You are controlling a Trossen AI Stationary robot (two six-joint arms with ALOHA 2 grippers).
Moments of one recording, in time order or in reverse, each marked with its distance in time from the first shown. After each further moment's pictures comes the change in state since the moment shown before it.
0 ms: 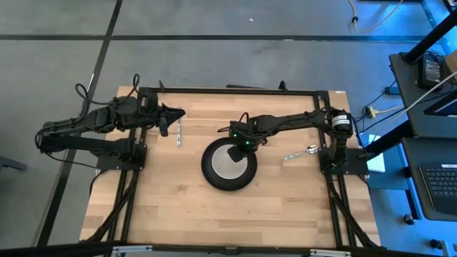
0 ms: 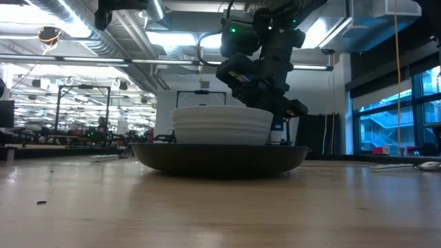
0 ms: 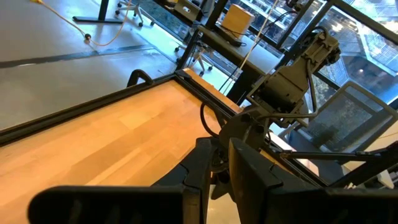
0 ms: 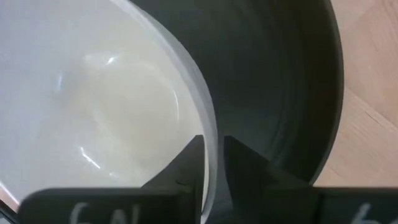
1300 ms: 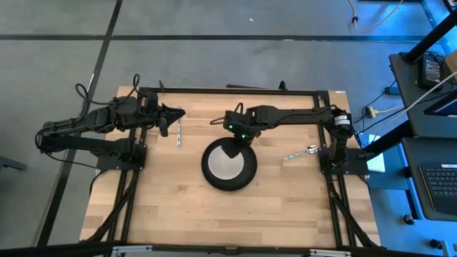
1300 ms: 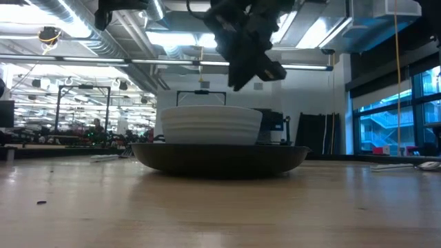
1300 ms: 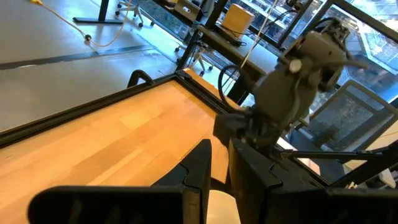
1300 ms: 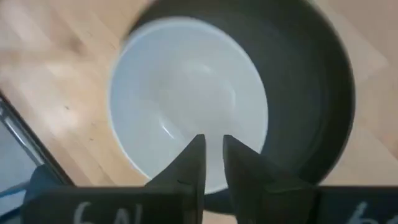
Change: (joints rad) left arm 0.000 0.000 0.000 -0.001 0.000 0.008; right arm 0.008 -0.002 0.292 -0.195 -0.003 -0.104
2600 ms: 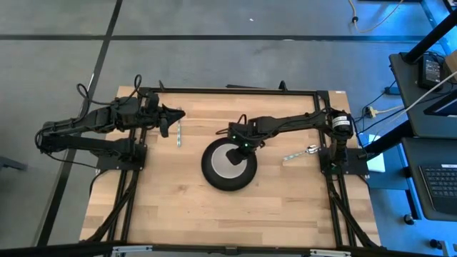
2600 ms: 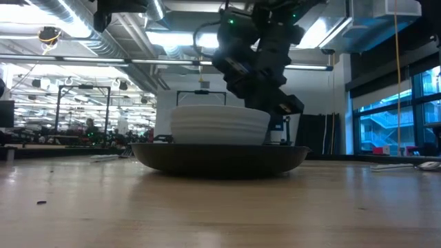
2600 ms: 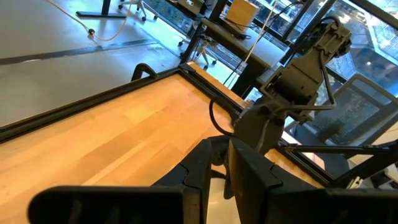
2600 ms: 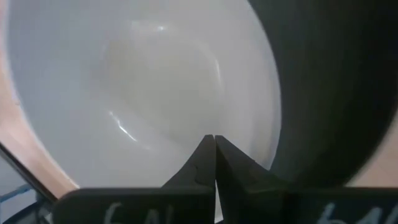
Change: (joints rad) left arm 0.000 0.003 0.000 -0.029 0.000 -0.002; right arm 0.019 0.001 -0.268 0.204 -0.066 0.105
